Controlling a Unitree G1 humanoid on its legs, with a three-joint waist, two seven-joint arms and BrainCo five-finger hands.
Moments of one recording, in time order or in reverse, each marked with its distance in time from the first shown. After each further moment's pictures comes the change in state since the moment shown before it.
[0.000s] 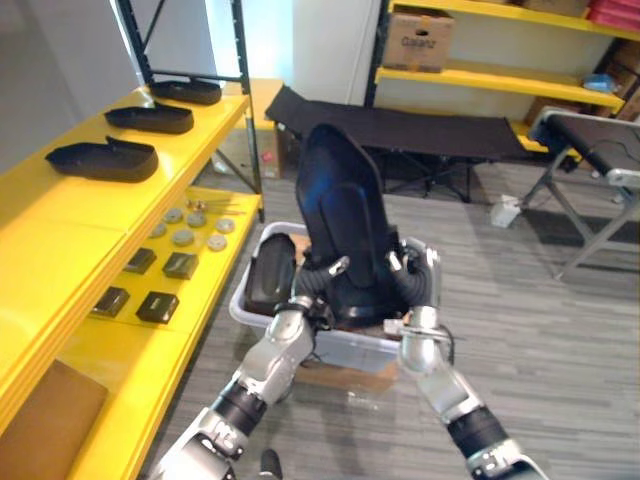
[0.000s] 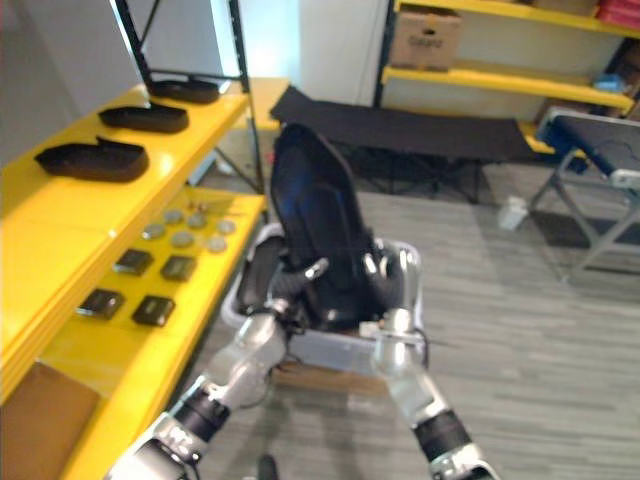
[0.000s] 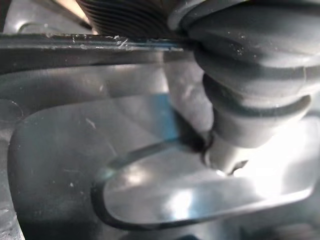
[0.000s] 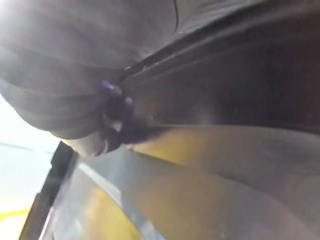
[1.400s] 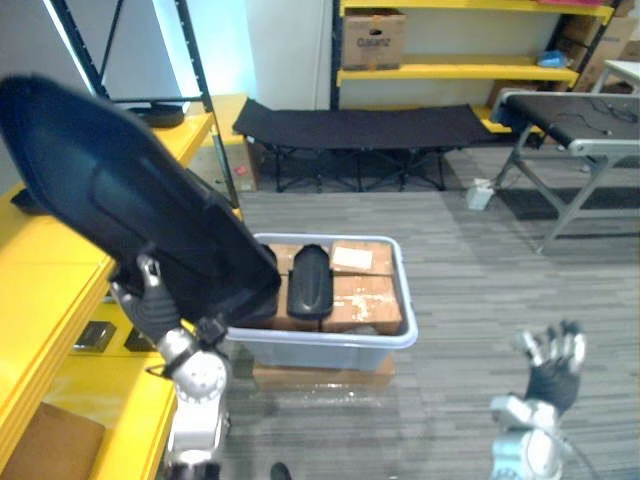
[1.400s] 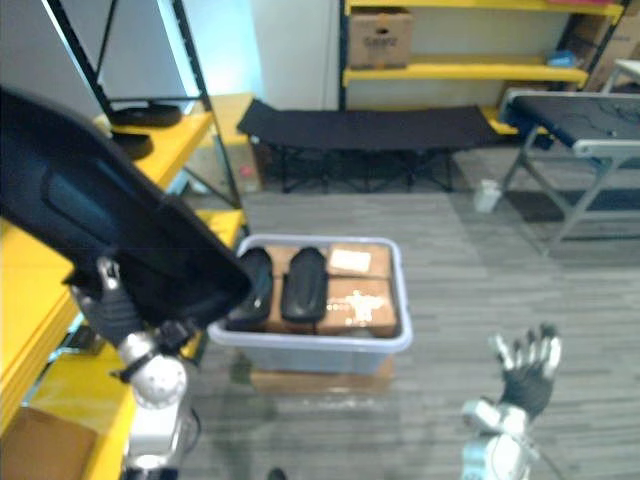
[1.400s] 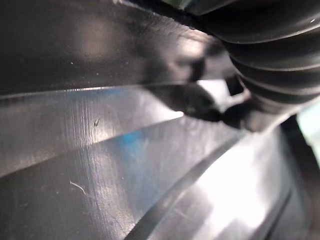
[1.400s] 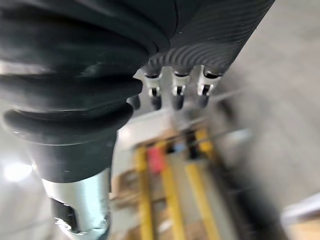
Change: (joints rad) left arm 0.529 -0.110 0.514 -0.441 0.673 -0.338 0.418; right arm 0.574 0.207 -0.600 -0.195 0.883 -0.171 0.539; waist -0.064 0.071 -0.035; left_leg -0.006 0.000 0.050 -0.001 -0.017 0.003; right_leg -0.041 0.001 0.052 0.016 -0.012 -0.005
